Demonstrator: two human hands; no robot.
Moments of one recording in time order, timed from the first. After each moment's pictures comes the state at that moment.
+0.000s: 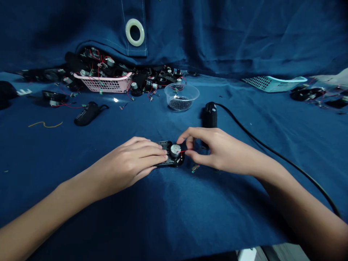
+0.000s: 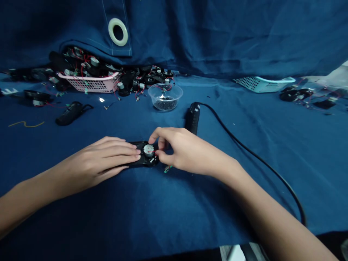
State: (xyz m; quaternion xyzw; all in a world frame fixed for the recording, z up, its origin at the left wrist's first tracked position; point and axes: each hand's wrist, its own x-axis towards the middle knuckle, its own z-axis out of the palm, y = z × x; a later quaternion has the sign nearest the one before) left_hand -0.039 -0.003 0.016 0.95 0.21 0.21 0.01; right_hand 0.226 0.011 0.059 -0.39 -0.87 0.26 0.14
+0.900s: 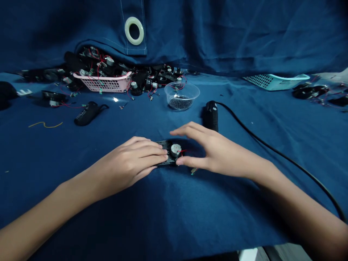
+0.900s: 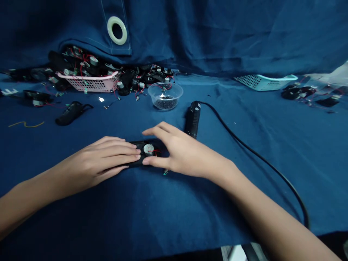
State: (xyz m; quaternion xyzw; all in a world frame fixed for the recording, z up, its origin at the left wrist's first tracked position) left_hand -0.040 -0.002 0.015 0.96 0.21 0.21 0.01; right_hand 0.225 0.012 0.043 -0.35 -0.90 0.21 0.17
